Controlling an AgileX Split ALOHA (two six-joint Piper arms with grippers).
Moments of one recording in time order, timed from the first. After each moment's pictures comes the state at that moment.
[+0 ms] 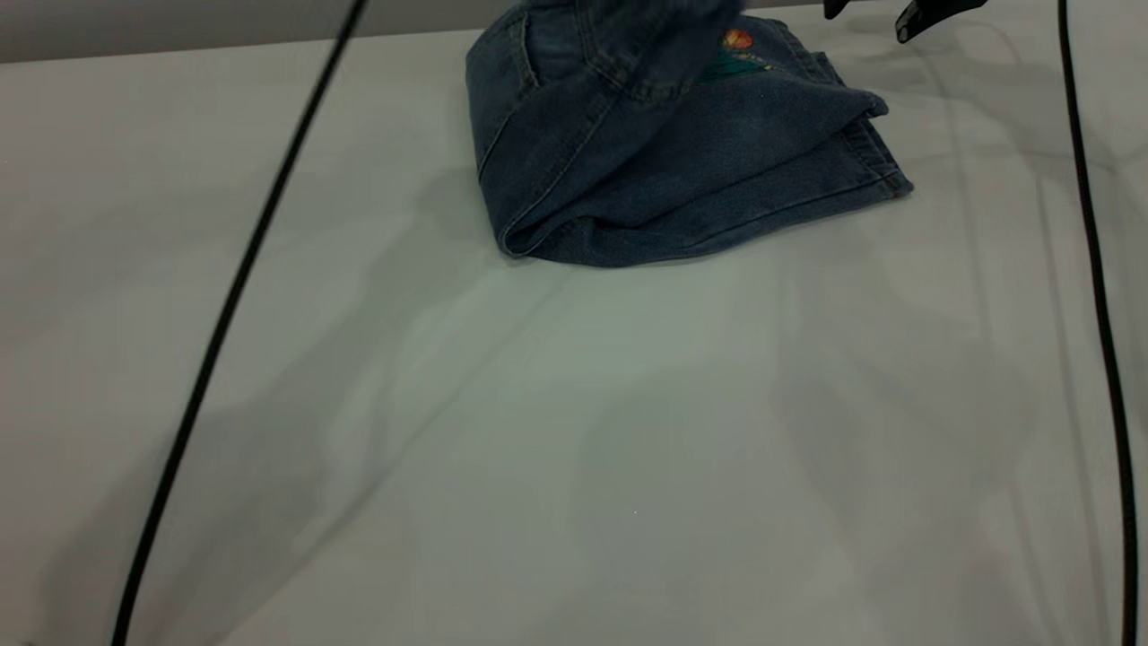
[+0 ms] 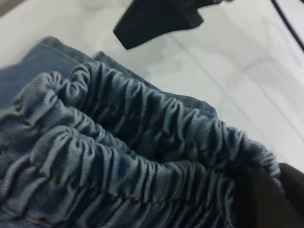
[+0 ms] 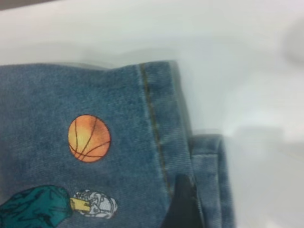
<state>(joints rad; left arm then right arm) -0.47 2.47 -2.12 -0.83 0.79 0.79 0.01 2.92 -2.85 0.39 1.22 -0.01</state>
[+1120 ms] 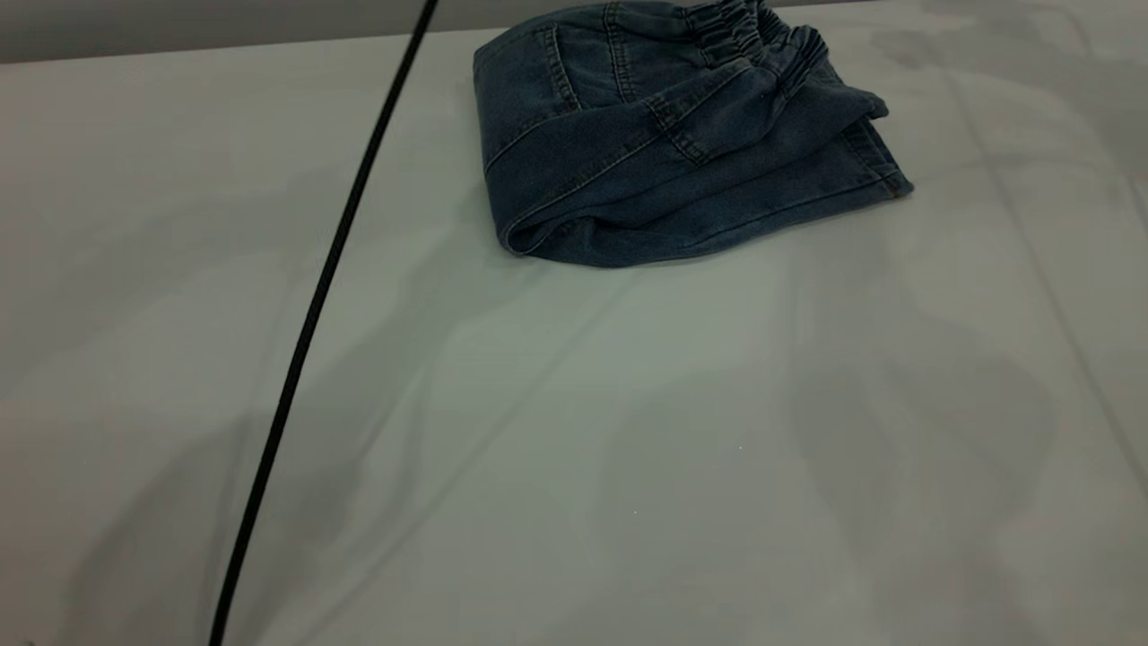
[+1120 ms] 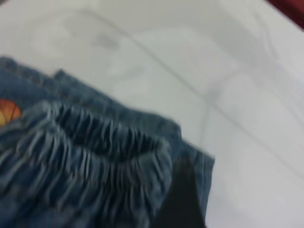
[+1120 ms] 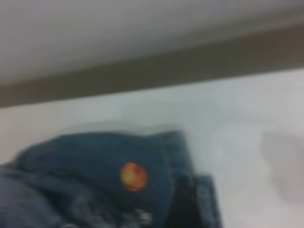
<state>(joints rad) -0.52 2.48 -2.19 -0.74 0.84 0.69 -0.09 2.77 -2.85 0.51 1.22 -0.04</state>
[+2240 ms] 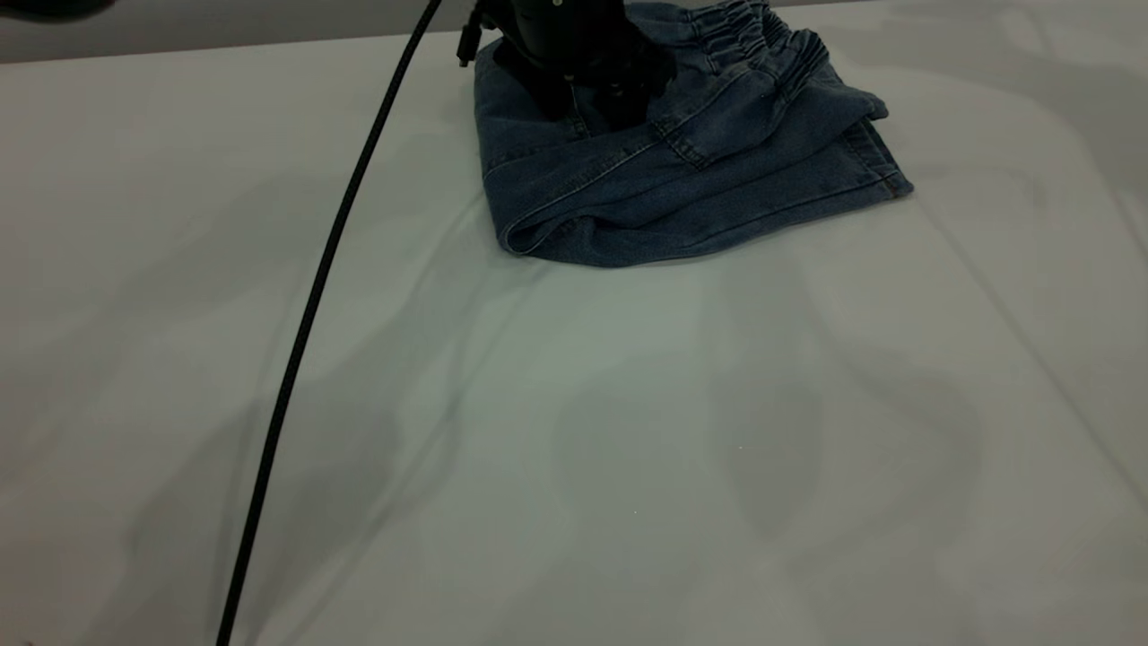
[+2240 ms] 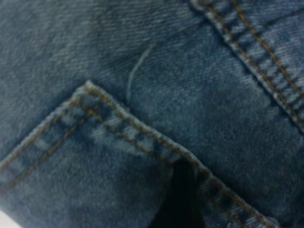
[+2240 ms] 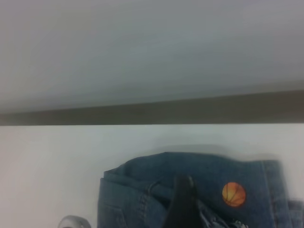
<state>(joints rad) -0.52 2.70 -2.36 0.00 0.99 0.18 -0.04 2.63 -2.85 0.63 1.22 -0.04</state>
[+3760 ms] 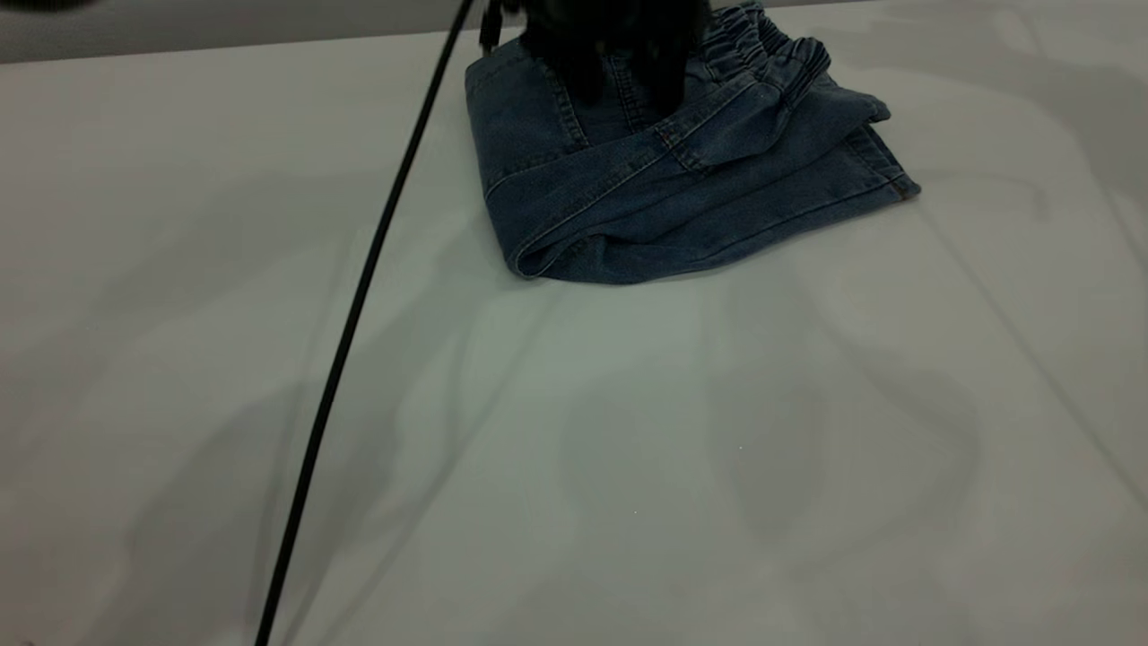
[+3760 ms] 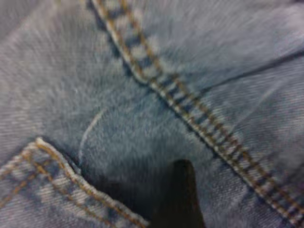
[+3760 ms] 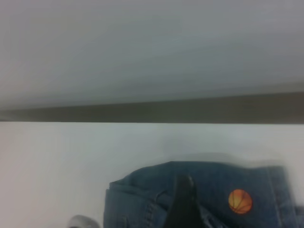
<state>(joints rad) -0.52 2.70 -2.42 -0.13 1.03 0.11 -0.04 2.63 -2.85 0.66 1.22 -0.05</state>
